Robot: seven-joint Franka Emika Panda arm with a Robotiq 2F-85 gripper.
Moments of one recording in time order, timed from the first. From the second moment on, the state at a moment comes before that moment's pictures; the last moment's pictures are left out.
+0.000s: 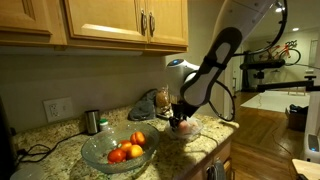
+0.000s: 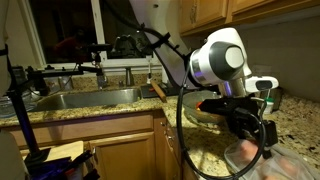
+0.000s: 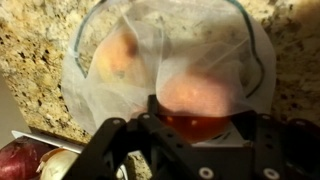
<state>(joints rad) 0.01 0.36 -0.29 -2.12 -0.49 2.68 0.38</state>
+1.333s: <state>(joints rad) 0.04 0.26 -0.32 -2.19 -0.76 2.71 0.62</state>
